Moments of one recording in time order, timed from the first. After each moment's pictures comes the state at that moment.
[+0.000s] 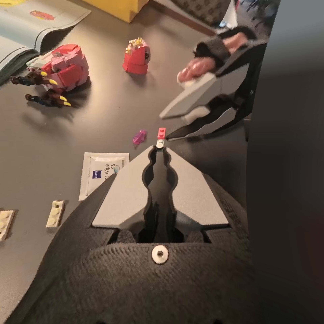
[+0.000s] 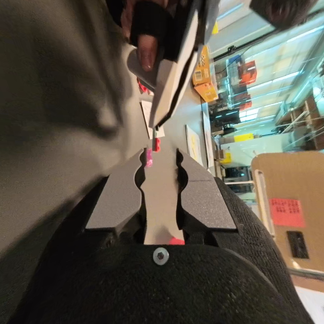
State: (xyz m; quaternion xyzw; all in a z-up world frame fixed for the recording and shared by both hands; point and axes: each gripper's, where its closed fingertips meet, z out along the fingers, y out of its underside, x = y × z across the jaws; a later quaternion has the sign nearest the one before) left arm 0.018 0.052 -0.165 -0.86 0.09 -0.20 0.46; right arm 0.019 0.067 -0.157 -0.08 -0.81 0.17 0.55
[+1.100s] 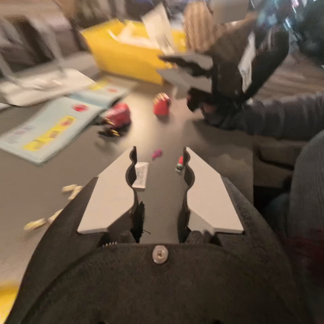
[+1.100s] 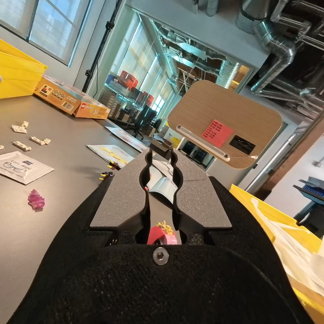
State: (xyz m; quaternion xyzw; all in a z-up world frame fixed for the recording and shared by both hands) left arm -0.003 0.017 -0.103 -0.80 0.06 -0.07 0.59; right arm 0.014 0.179 -0.067 -0.33 -0.52 0.34 0.71
